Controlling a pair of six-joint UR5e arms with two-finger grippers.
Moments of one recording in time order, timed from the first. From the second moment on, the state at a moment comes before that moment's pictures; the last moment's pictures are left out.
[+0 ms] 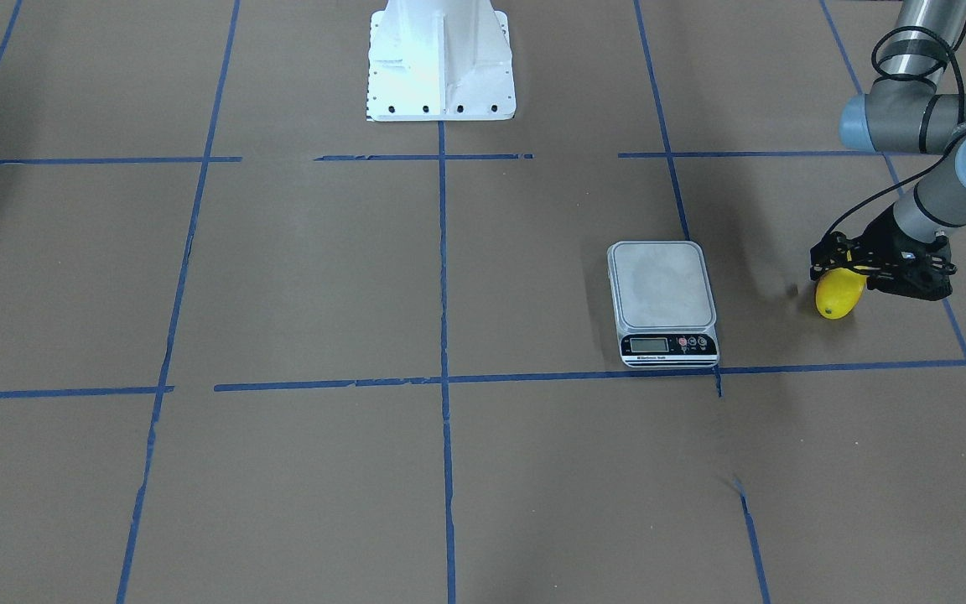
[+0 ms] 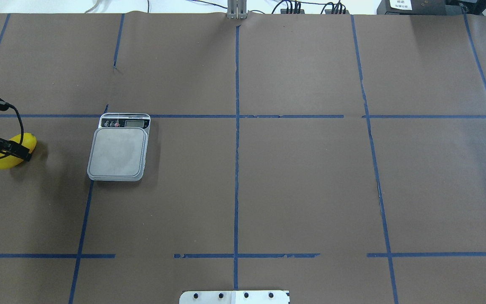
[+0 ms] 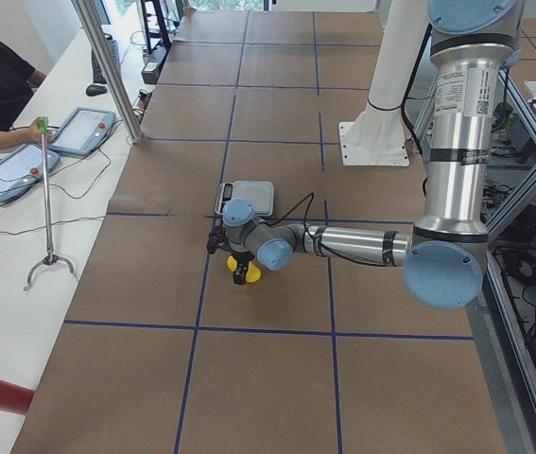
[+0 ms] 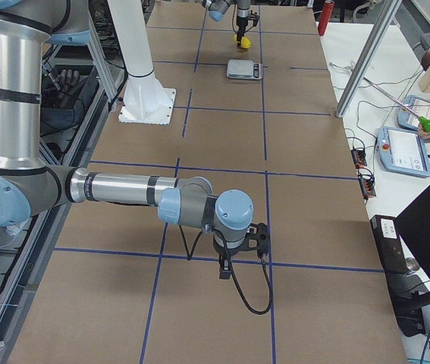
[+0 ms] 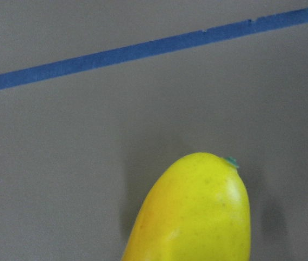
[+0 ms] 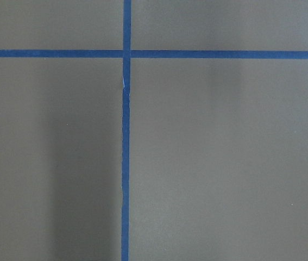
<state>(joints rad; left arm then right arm) -0.99 -1.59 -1.51 -2.14 -2.21 -0.54 1.64 -1.68 1.67 -1.68 2.35 -0.13</state>
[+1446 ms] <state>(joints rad) -1.34 -1.68 -2.11 -1.34 -2.23 -0.29 1.64 -1.68 1.67 -1.68 2.35 -0.13</state>
